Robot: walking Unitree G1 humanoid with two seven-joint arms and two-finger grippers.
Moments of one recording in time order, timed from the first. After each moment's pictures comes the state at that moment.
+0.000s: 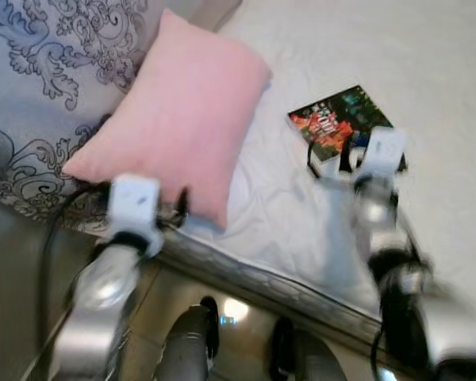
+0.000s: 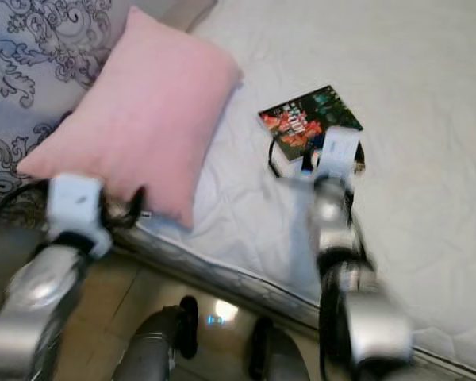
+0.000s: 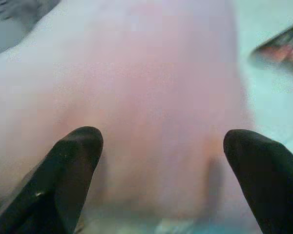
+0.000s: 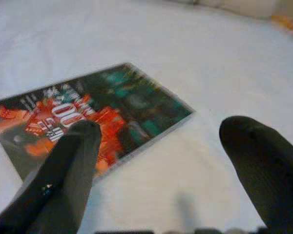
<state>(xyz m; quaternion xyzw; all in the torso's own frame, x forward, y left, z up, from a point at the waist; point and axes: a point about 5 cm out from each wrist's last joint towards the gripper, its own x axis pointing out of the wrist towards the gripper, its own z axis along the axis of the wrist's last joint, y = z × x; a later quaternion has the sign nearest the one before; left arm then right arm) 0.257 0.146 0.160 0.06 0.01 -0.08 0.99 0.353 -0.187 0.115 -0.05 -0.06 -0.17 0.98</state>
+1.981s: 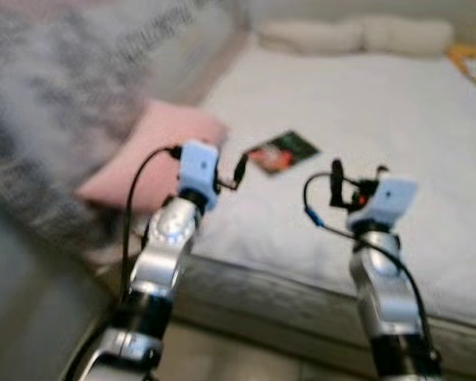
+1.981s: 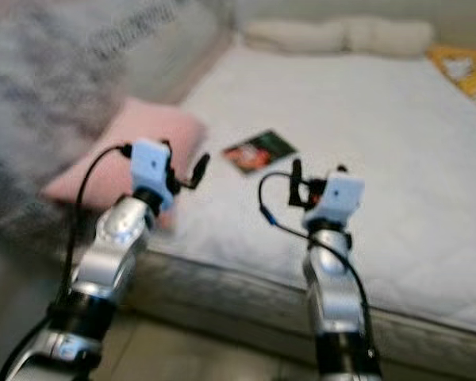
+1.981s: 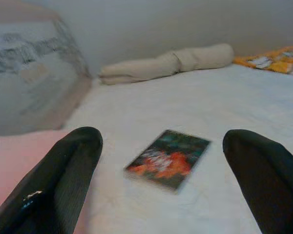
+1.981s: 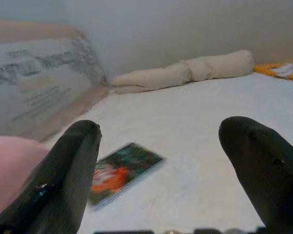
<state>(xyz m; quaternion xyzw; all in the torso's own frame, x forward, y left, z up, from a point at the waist) 0.329 0.088 0.148 0.04 -0.06 -0.19 0.98 0.299 -0.170 0.123 0.04 -0.09 -0.06 0.99</state>
